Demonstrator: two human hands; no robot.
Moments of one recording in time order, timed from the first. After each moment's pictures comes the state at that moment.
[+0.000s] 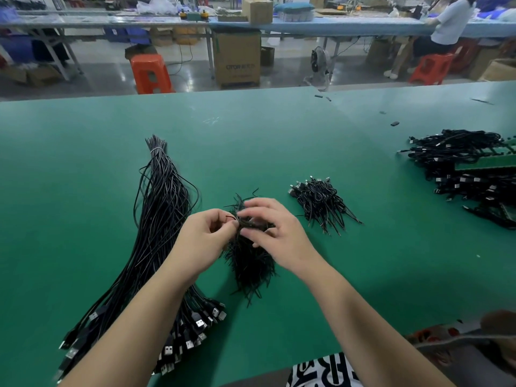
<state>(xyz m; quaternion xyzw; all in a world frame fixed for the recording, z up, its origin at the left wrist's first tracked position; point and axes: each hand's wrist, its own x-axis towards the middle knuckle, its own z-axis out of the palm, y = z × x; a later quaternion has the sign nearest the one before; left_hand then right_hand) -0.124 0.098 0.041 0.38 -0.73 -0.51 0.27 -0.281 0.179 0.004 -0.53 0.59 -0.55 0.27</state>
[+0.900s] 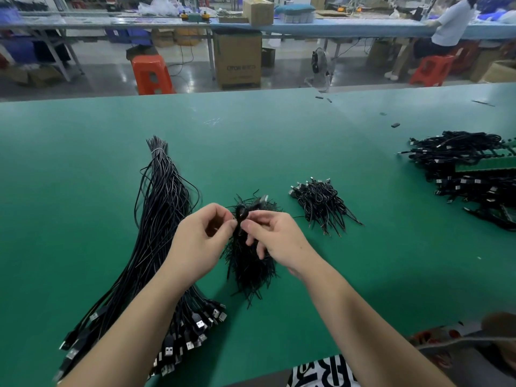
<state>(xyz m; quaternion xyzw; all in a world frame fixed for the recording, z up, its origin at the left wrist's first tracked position) -0.115 0.098 0.039 0.34 -0.79 -0.40 0.32 -0.274 0.175 0.013 -0.42 0.60 -0.55 0.40</state>
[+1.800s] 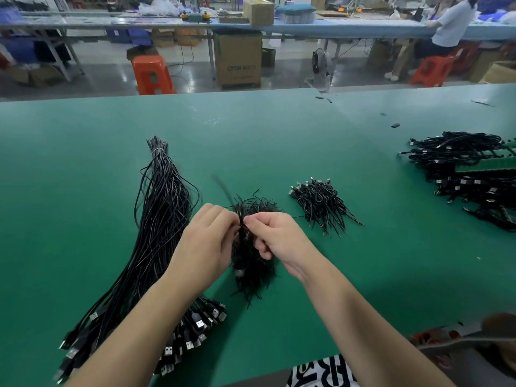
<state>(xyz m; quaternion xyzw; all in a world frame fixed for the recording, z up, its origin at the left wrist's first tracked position) -0.117 0.102 0.033 0.20 -0.90 -0.11 0.36 -0.271 0.176 0.018 -0.37 0.57 -0.57 0.46</state>
